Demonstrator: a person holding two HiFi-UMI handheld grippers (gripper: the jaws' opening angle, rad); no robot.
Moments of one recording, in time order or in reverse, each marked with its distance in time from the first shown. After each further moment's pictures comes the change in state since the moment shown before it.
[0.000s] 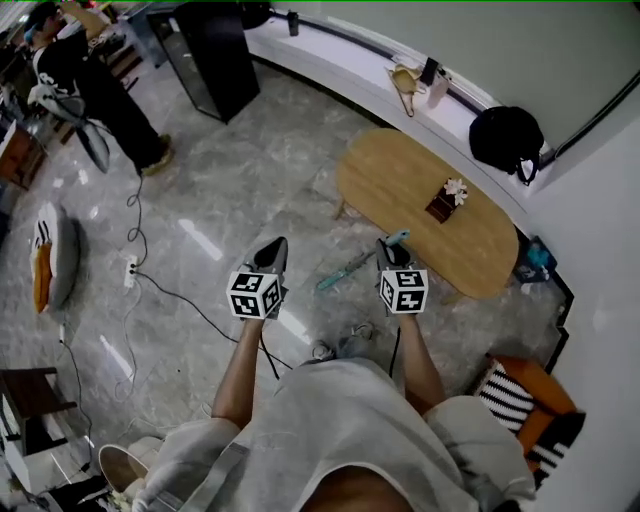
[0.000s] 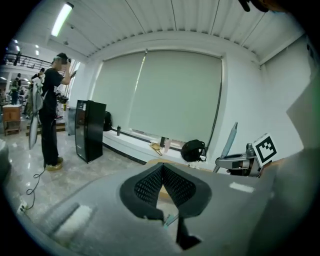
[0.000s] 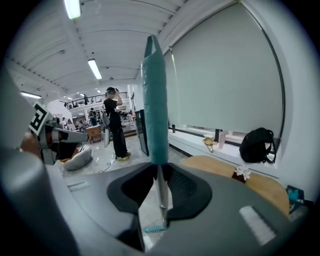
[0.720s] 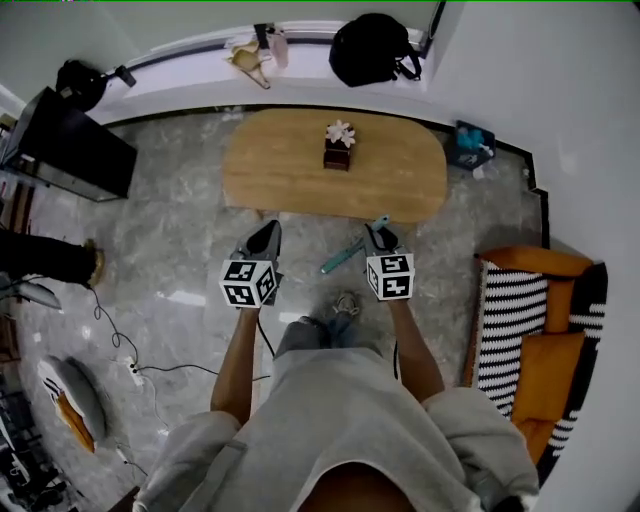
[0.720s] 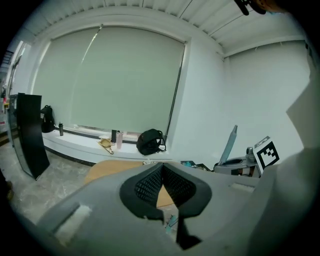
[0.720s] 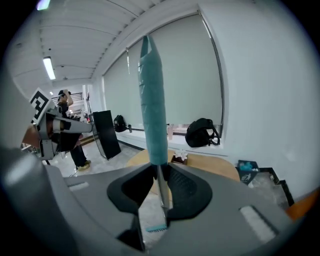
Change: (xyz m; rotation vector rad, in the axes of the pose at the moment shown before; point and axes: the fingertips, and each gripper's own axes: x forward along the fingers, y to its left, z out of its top) left arm 0.177 -0.240 -0.001 0.210 0.145 -0.477; right arm -0.136 -0.197 -0.082 0.232 0.008 -0.456
